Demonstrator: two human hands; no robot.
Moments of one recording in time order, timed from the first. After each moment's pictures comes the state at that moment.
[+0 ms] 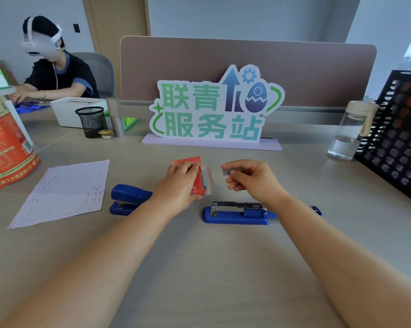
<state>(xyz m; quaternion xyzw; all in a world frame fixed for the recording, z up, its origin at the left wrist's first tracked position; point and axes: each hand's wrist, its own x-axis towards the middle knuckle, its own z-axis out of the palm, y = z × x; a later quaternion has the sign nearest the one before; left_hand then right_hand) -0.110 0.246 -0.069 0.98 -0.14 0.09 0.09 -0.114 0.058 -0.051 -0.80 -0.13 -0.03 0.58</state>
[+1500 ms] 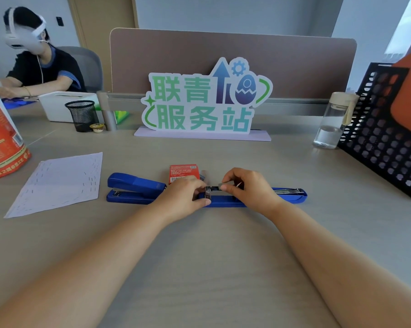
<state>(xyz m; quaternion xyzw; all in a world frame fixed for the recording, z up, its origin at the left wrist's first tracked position) -0.149 0.233 -0.084 0.94 -0.21 0.05 0.26 -0.145 0.049 -0.081 -0.91 -0.17 -0.08 0.37</state>
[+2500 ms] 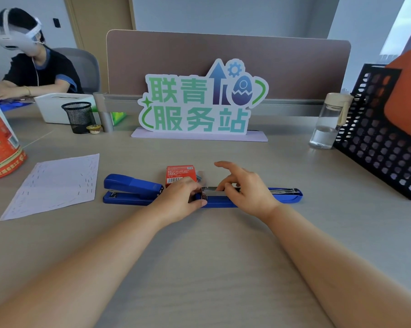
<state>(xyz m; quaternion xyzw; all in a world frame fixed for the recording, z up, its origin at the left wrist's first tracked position) -0.152 0.233 -0.086 0.94 -0.21 0.04 0.25 -0.153 0.049 -0.082 -0.90 -0.24 -0.15 0.34</state>
